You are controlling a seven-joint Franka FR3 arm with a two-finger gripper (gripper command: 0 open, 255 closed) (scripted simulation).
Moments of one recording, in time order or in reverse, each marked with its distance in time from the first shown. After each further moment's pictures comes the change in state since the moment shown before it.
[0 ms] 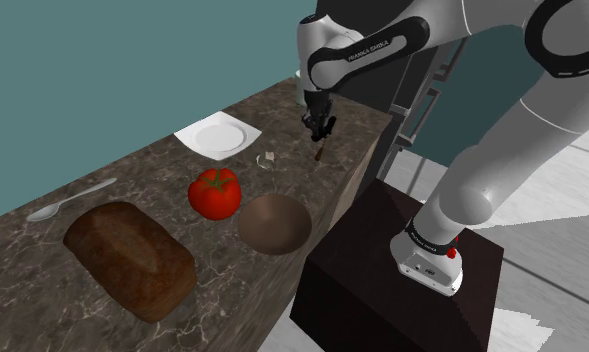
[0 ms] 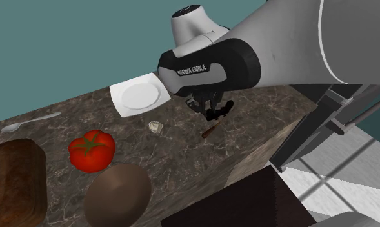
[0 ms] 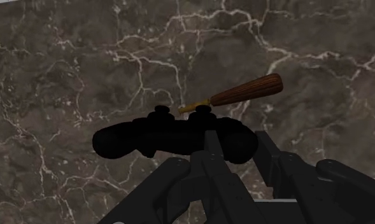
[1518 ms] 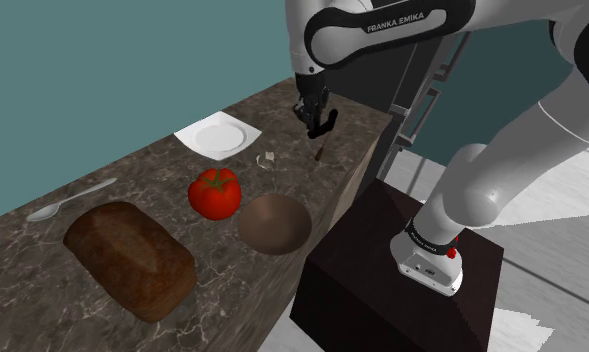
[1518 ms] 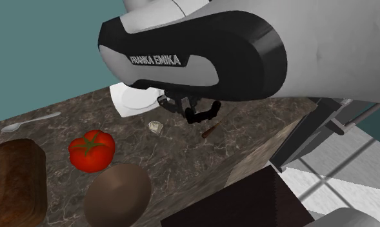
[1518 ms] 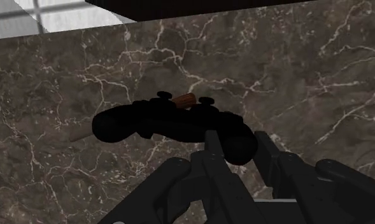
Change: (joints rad) arm 0.093 -0.136 0.119 0.085 0.082 -0.249 0.131
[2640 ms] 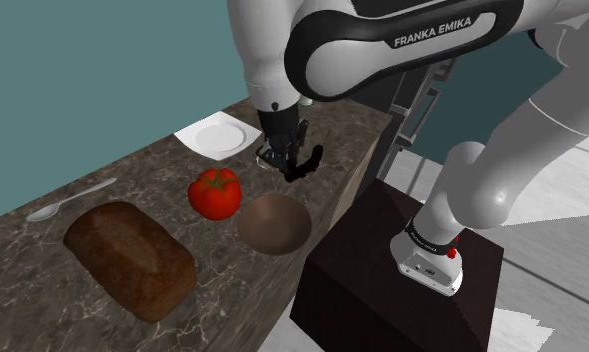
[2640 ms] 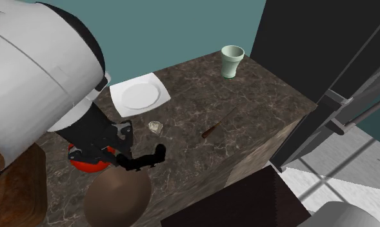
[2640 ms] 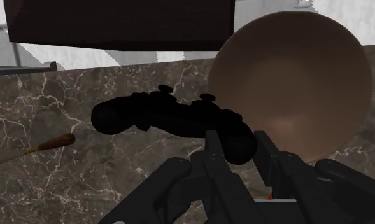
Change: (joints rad) arm 0.180 0.066 0.267 0.128 0.132 -0.105 0.398
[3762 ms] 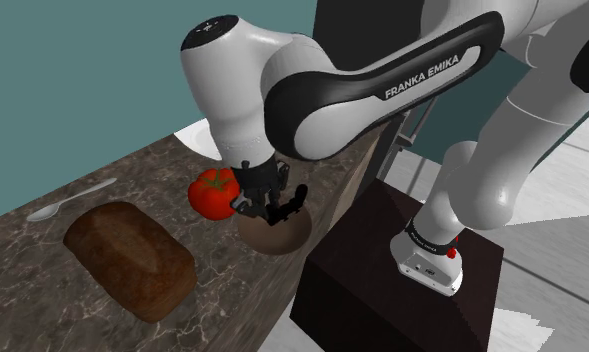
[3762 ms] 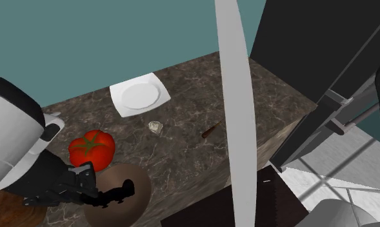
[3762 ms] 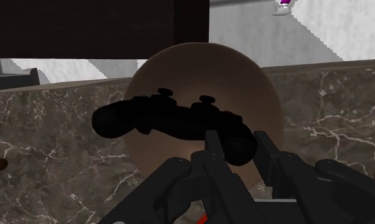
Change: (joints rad) arm 0.081 0.171 0.125 0.073 -0.010 0.074 0.225
